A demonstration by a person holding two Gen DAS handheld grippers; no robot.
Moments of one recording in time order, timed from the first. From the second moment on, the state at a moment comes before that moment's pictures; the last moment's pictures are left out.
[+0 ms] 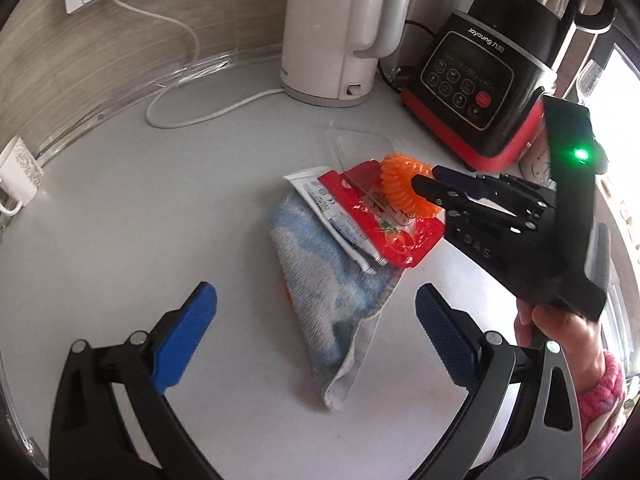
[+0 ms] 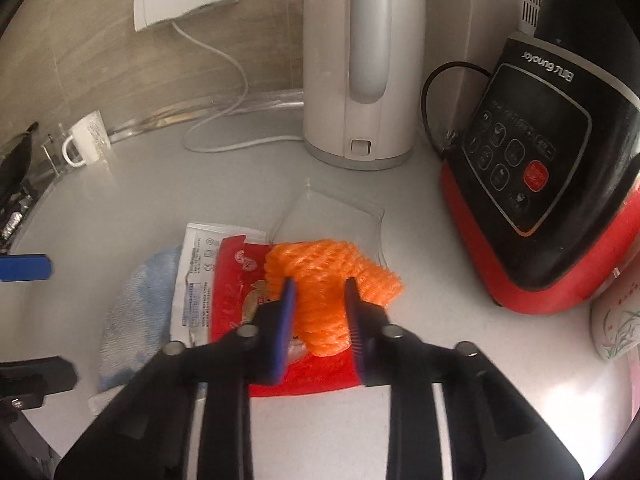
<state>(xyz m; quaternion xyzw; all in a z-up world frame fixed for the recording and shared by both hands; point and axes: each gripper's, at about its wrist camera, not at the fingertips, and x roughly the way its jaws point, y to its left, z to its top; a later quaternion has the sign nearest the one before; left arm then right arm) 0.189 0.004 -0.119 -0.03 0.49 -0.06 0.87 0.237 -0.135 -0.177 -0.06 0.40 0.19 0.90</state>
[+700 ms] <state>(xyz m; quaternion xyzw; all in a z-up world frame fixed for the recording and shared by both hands) 0.350 -0.030 -0.149 -0.05 0.52 -0.01 0.85 0.172 -0.236 -0.151 0.04 0.37 0.16 0.92</state>
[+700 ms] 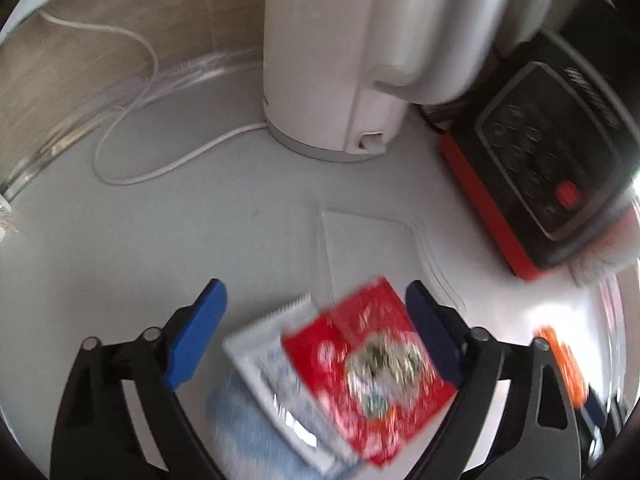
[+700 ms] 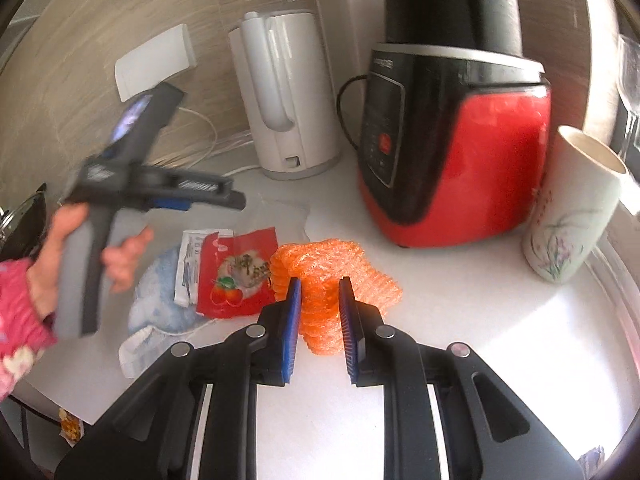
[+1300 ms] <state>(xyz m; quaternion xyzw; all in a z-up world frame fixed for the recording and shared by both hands) 0.396 -0.034 -0.187 -0.05 0.56 0.00 0.82 0.165 -0.250 -0.152 0.06 0.36 0.15 0.92</state>
